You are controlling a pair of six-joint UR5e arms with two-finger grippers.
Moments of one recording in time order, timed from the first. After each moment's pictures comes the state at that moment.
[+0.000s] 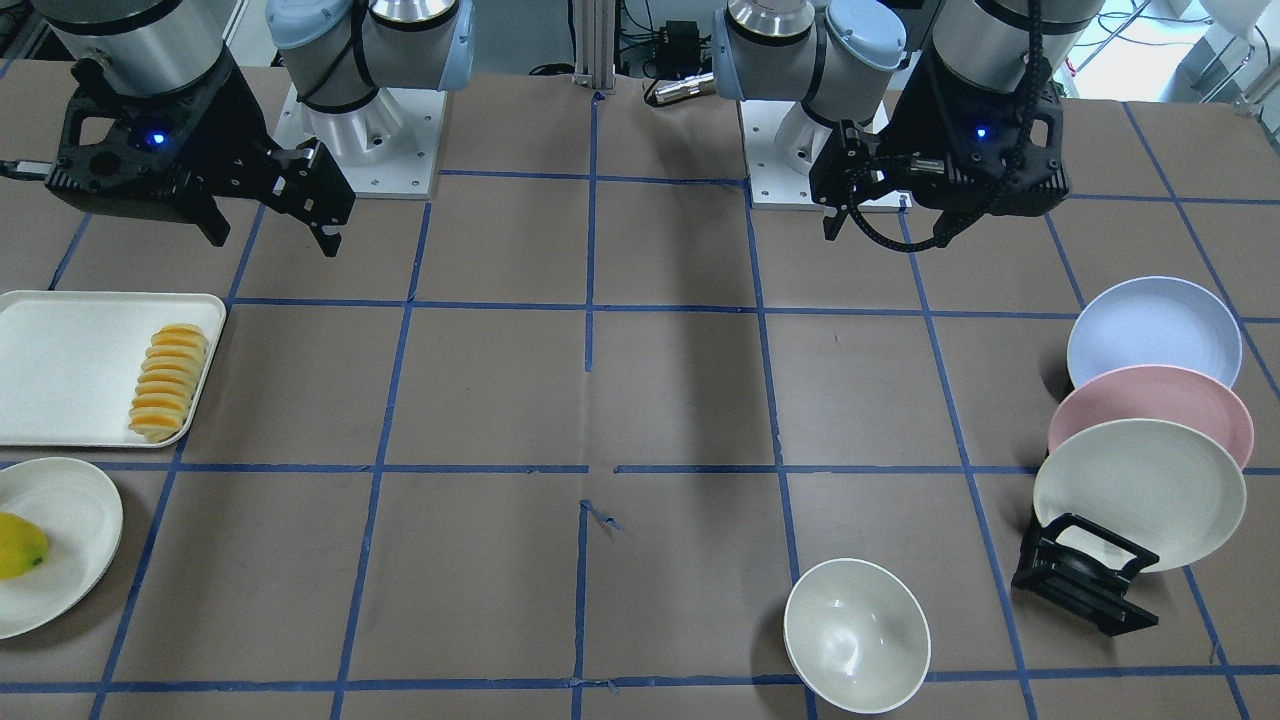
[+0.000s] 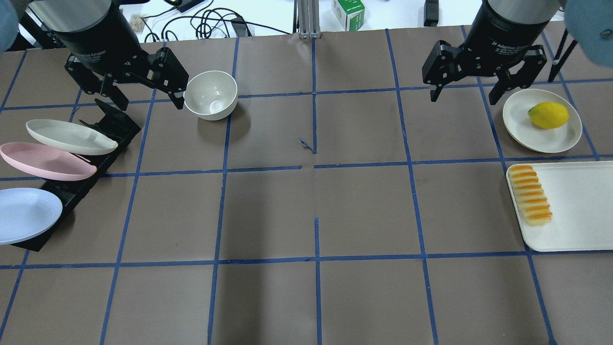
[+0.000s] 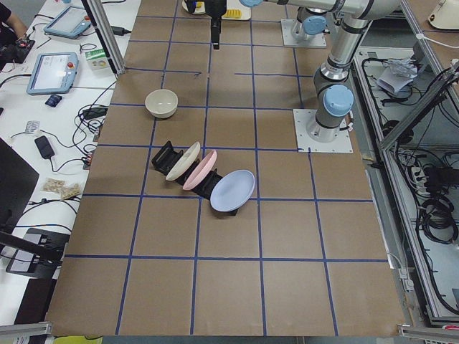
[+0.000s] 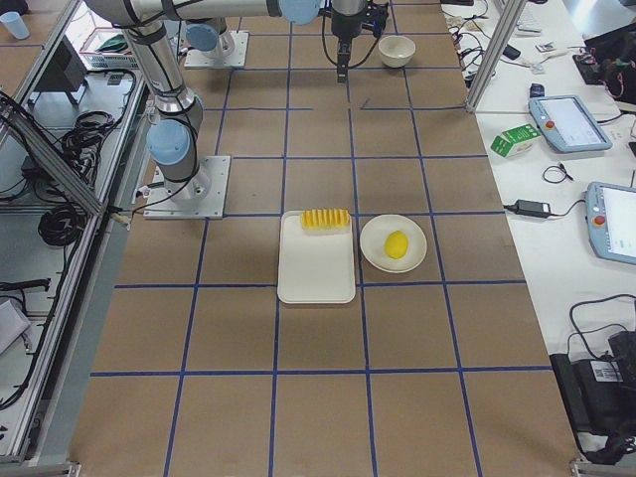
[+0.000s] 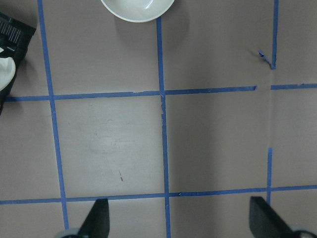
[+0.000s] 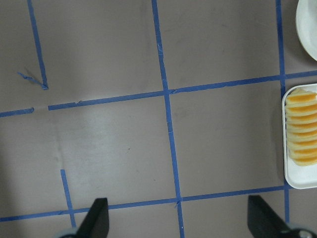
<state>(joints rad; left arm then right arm) -1.56 -1.60 -1.43 -1.71 1.56 0.06 1.55 -1.57 1.51 -1.51 -1.55 0.07</state>
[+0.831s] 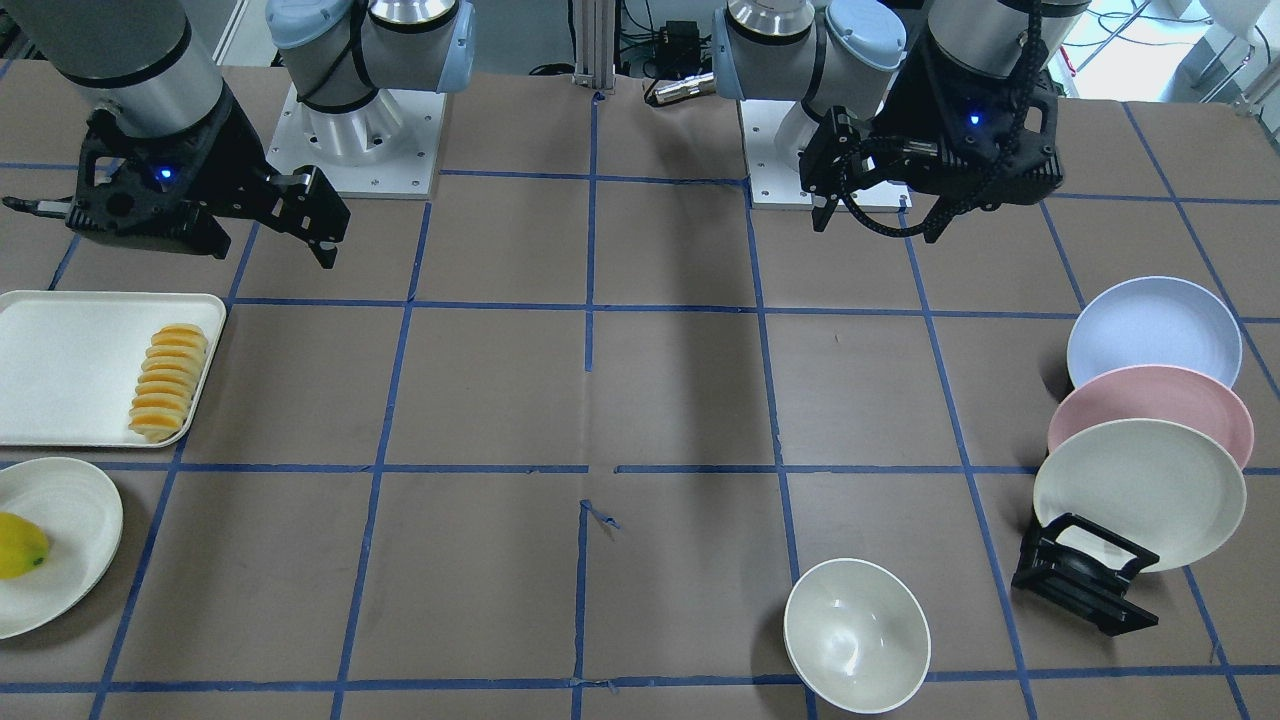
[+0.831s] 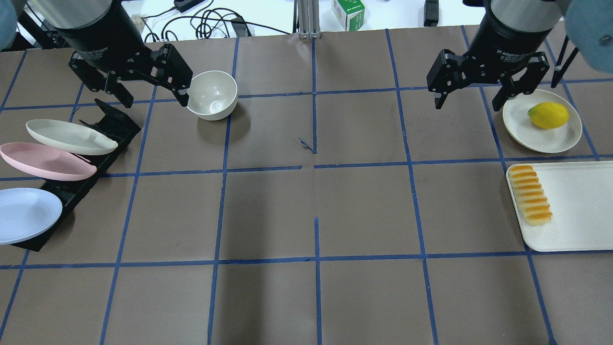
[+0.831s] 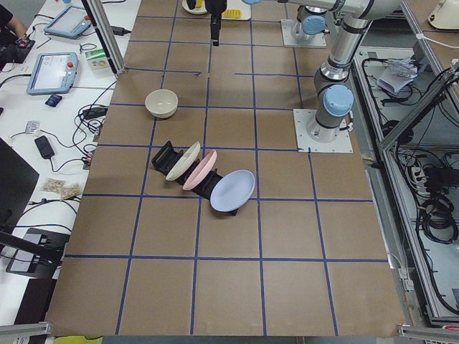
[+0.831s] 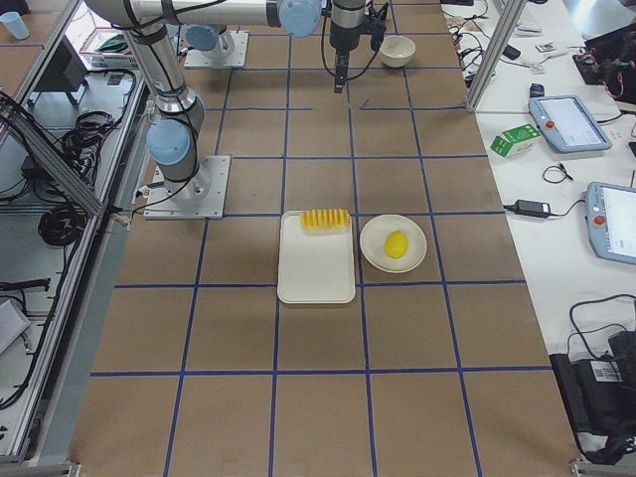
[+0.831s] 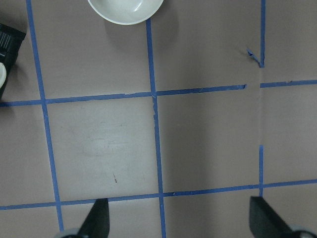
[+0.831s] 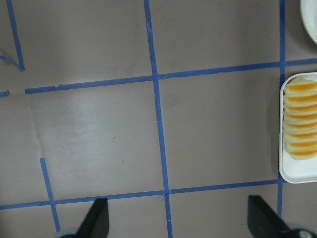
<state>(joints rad) -1.57 -1.58 -1.43 -1.71 1.53 0.06 1.52 -1.57 1.60 -1.52 -1.56 0.04</state>
